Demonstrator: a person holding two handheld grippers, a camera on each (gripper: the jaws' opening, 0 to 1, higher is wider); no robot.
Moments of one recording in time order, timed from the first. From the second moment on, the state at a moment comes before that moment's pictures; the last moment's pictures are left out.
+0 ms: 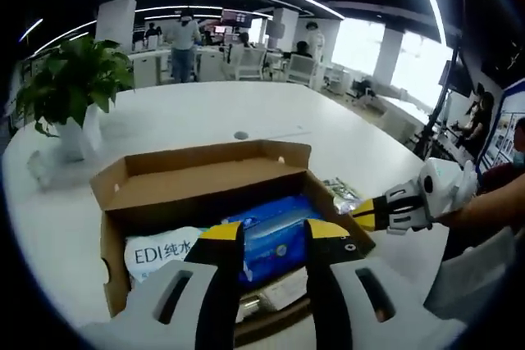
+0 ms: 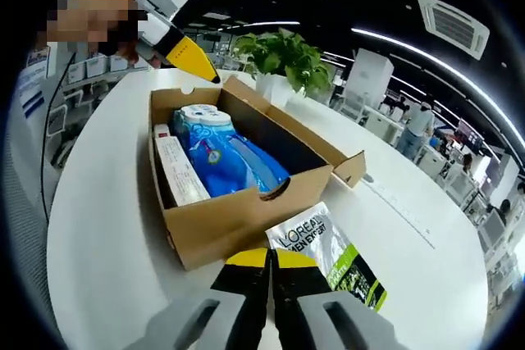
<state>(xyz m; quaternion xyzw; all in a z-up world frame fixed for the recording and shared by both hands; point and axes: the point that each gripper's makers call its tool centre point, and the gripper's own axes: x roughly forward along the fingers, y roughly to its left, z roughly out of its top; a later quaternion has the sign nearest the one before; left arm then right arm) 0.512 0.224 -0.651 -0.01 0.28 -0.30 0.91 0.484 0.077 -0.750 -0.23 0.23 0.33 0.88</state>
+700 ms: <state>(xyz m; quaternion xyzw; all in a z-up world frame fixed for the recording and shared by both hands) 0.504 0.283 -0.660 -0.01 0.29 -0.26 0.92 0.478 0.070 -0.778 -0.22 0.28 0.34 0.87</state>
